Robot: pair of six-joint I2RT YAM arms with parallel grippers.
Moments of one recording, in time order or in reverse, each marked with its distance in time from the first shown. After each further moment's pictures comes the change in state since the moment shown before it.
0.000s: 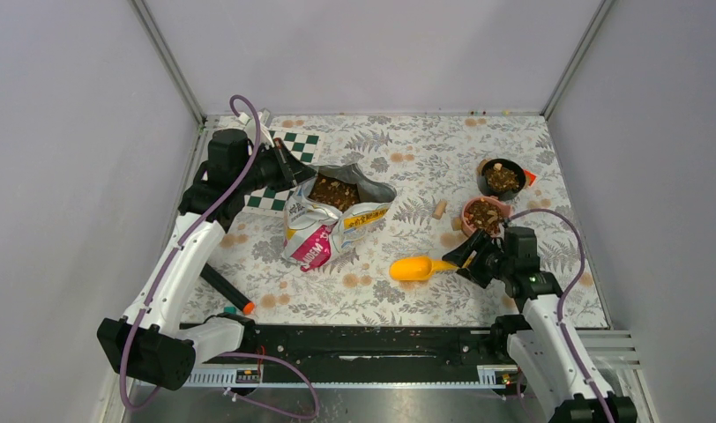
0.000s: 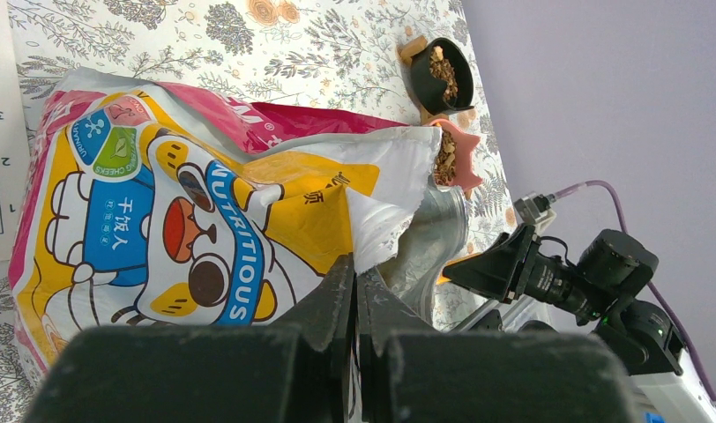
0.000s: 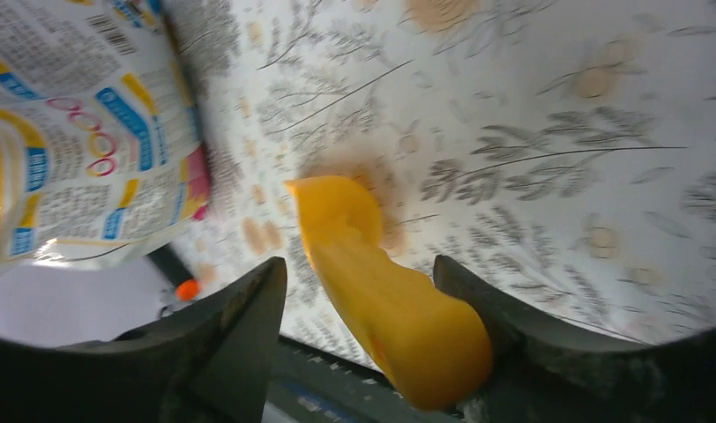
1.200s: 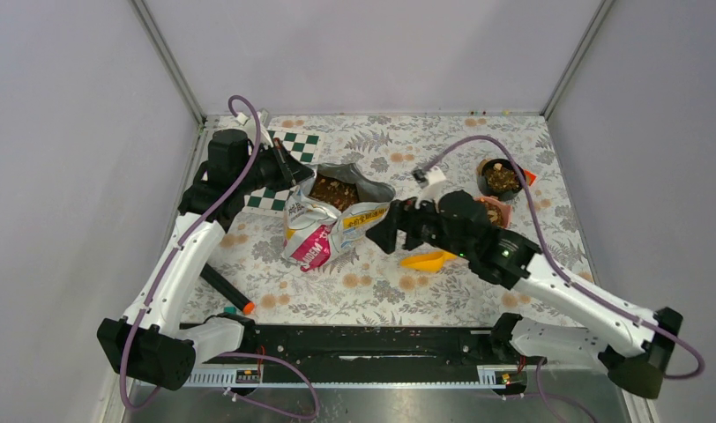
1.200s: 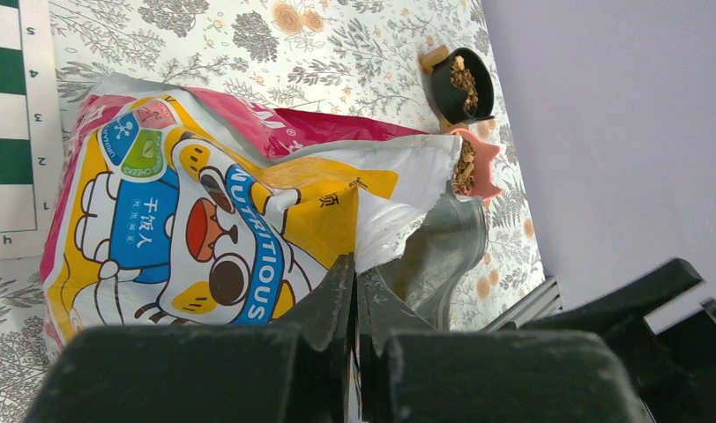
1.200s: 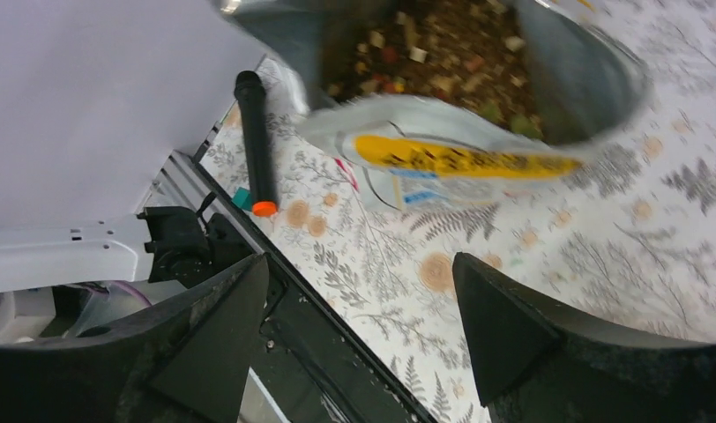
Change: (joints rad) left arm 0.002 0.000 0.001 -0.009 -0.045 0.013; right arm 0.827 0.246 0.571 0.131 0.467 -0.222
